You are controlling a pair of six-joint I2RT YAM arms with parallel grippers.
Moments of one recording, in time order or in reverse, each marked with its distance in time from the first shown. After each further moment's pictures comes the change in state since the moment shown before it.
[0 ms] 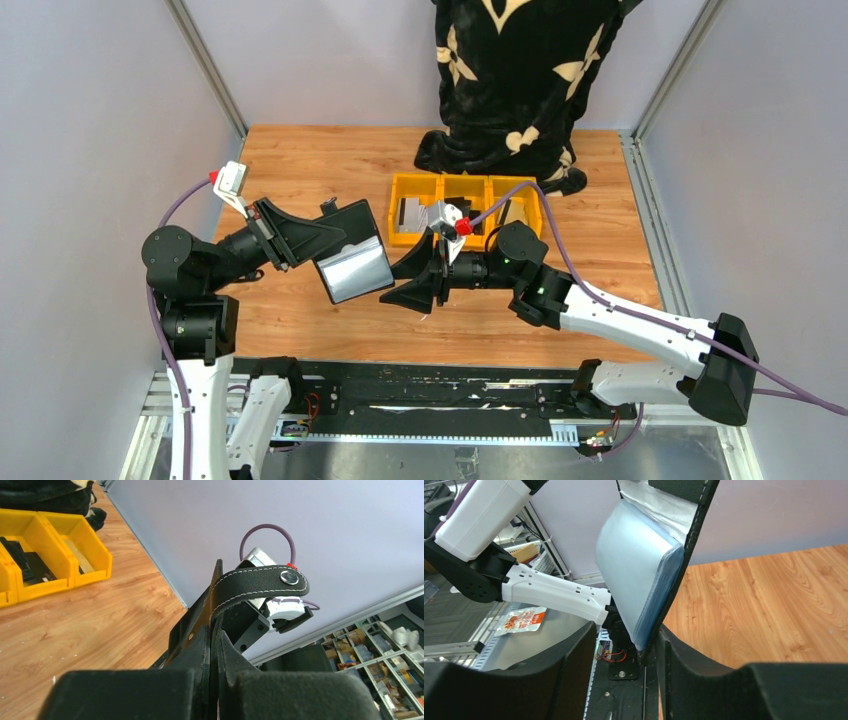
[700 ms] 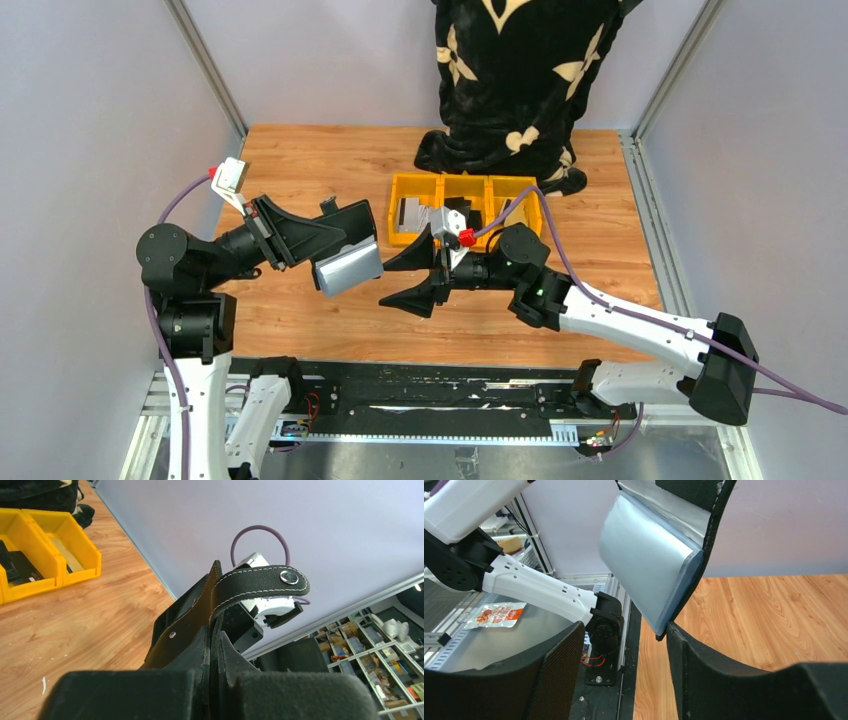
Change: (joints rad) left arm 0.000 0.019 0.029 0.010 0.037 -0.034; right arm 0.009 0.000 -0.009 0.028 -0.008 -0.150
